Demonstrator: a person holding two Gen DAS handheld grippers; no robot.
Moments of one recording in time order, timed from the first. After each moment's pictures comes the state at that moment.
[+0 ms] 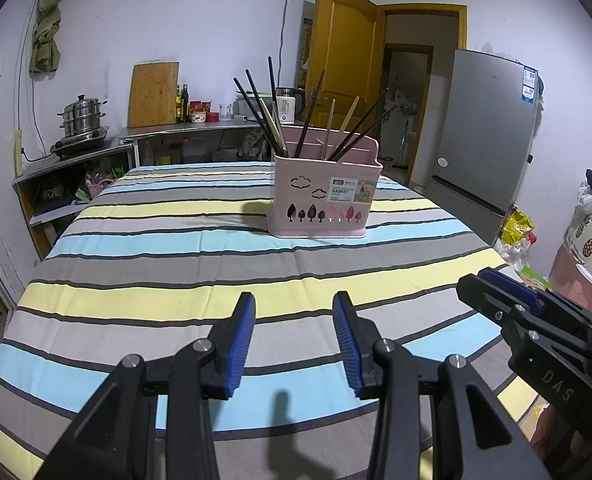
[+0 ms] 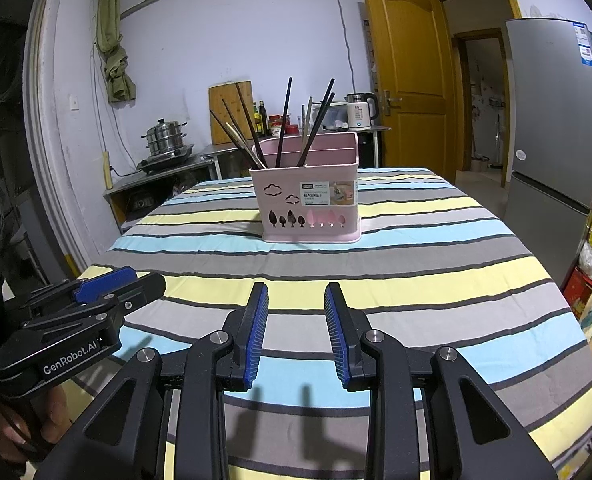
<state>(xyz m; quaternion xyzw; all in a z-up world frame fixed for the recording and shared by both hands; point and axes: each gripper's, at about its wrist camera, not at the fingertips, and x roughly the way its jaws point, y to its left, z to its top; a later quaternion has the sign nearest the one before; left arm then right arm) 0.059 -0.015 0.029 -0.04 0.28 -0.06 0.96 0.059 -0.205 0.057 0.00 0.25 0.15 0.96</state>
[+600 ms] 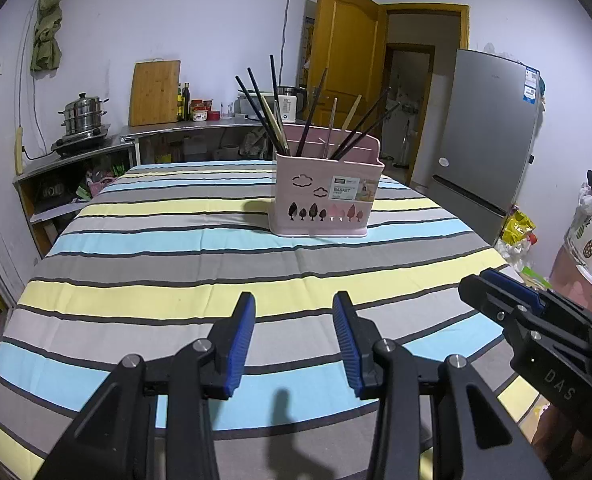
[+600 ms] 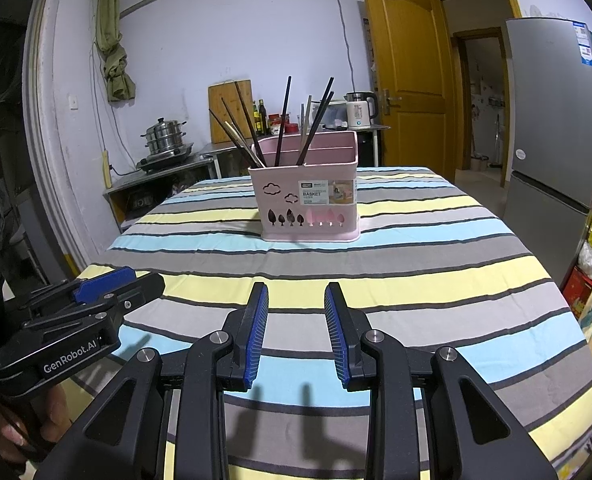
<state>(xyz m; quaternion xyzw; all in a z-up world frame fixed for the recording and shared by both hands) 0.060 -0.014 0.027 -0.04 0.28 -0.06 0.96 0.059 -0.206 0.055 0.00 0.25 0.15 0.96</state>
